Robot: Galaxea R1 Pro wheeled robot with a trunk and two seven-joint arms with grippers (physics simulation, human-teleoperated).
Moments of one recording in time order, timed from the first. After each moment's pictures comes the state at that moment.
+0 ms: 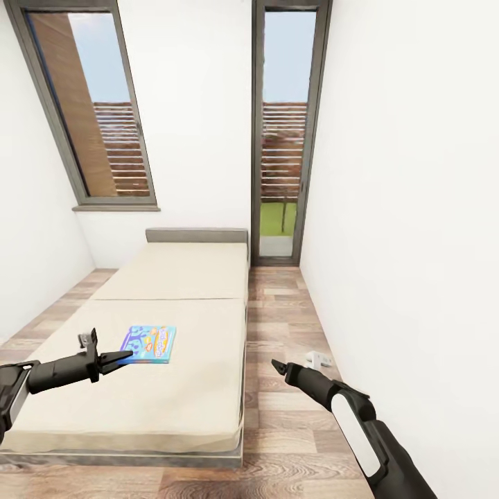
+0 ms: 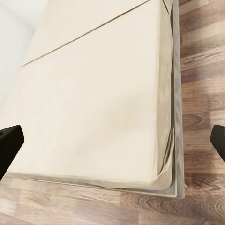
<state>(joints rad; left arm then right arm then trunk) -0.67 0.43 0.35 -0.68 -0.03 1.03 -1.57 -0.38 0.00 0.17 -1.20 -0.60 0.52 0.06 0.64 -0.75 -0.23</state>
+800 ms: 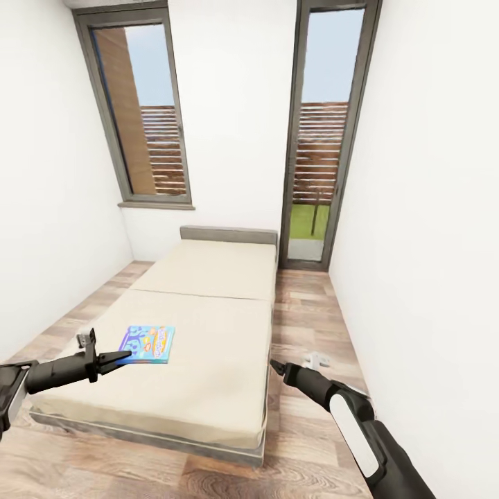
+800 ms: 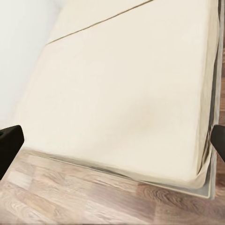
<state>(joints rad) -0.67 0.43 0.35 -0.68 -0.03 1.03 -1.57 -0.38 0.00 0.17 -1.20 -0.60 0.52 0.06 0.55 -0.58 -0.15</state>
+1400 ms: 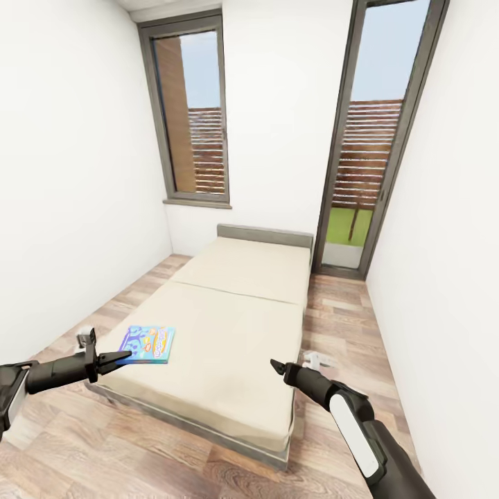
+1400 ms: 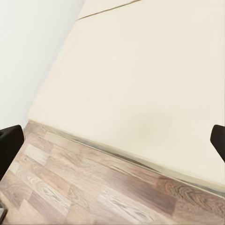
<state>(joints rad) -0.67 0.43 0.35 -0.68 -0.04 1.03 -1.57 -0.38 0.00 0.17 -1.20 -0.60 0.52 0.06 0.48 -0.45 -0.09</state>
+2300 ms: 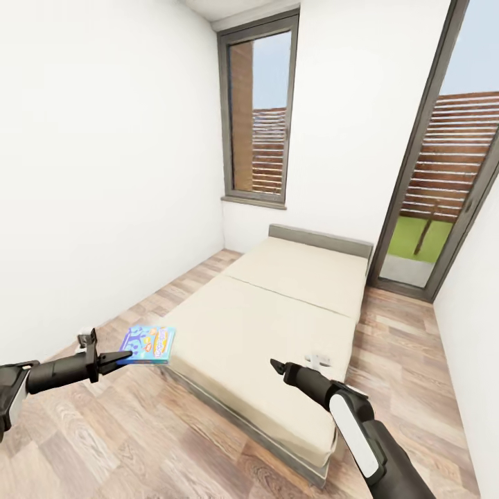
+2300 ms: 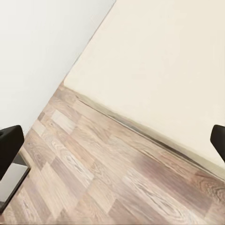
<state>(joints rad) -0.67 0.43 0.35 -0.68 -0.04 1.03 -1.57 -0.38 0.00 0.18 -1.20 -0.60 0.51 0.06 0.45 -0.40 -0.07</state>
